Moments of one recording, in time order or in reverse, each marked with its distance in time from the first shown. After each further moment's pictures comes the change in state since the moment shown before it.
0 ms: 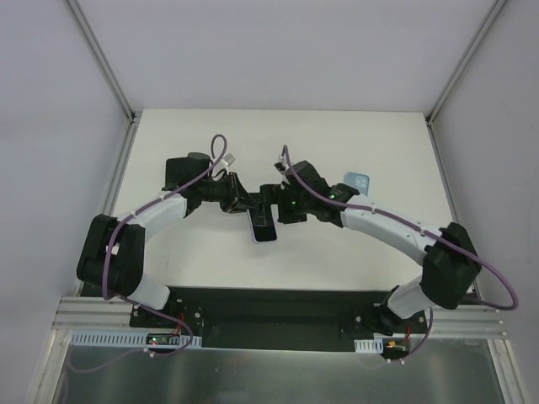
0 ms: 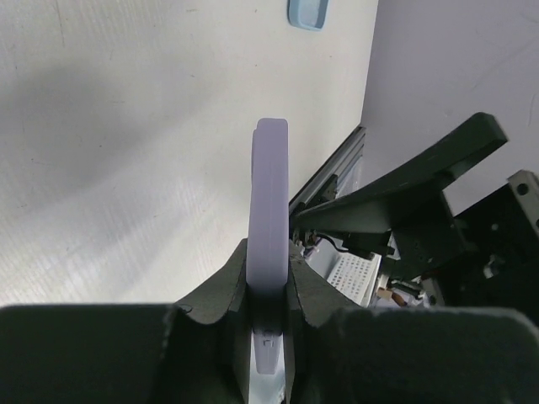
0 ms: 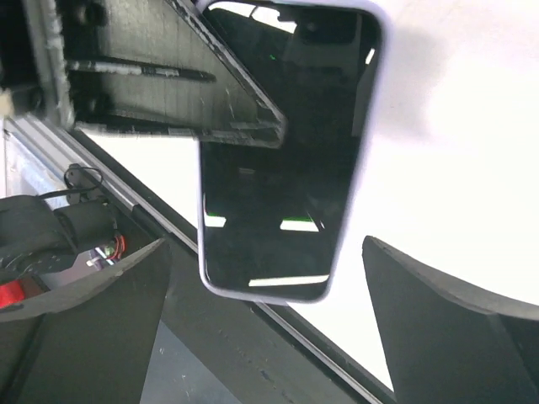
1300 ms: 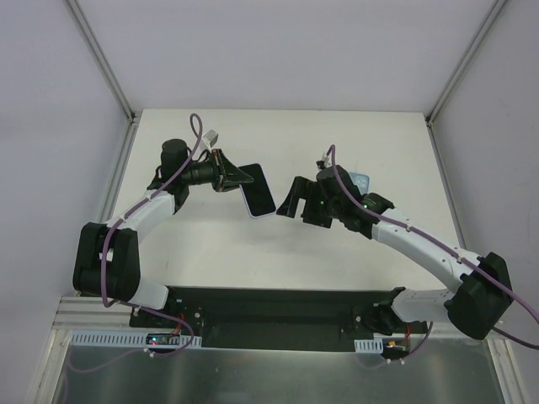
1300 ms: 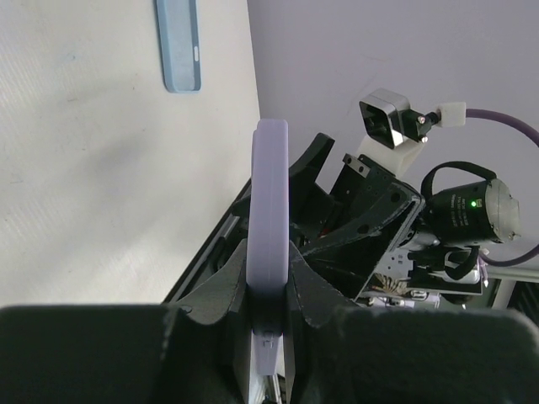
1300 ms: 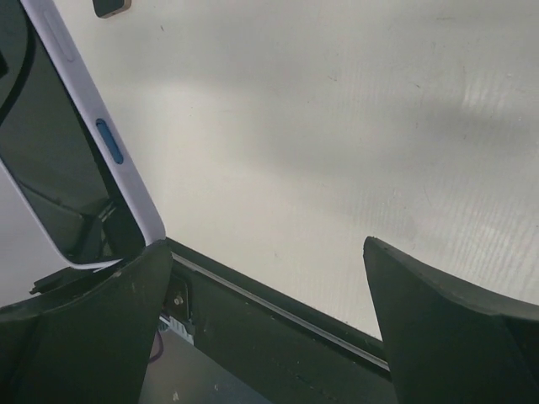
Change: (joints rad) left arm 0.120 -0.047 0.014 0.339 0.181 -0.285; right arm -0.116 -0.312 -0.213 -0.012 0.119 0.242
